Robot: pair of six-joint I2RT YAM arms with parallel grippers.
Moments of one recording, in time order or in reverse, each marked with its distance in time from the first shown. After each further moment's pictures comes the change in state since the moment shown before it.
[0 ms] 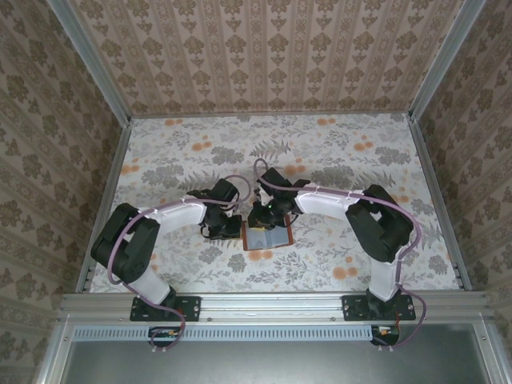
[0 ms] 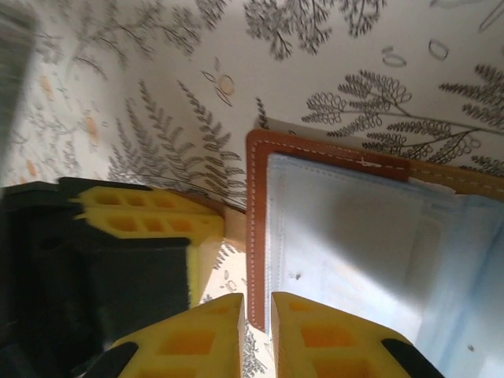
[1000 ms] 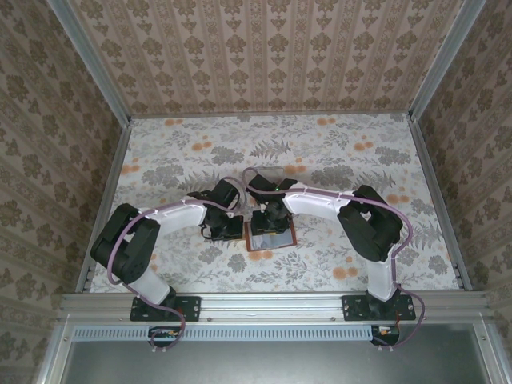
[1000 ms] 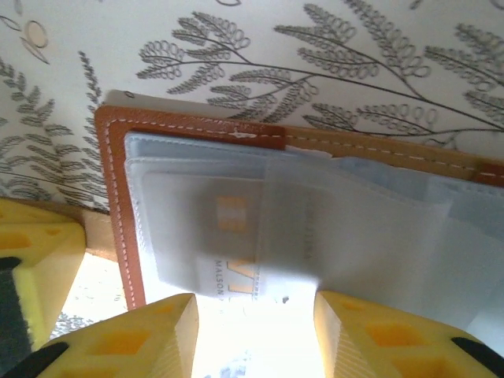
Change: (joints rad) left arm -0.008 0.000 -0.012 0.032 0.043 -0.003; right arm 0.076 0.052 0.132 -0.326 0.312 -0.089
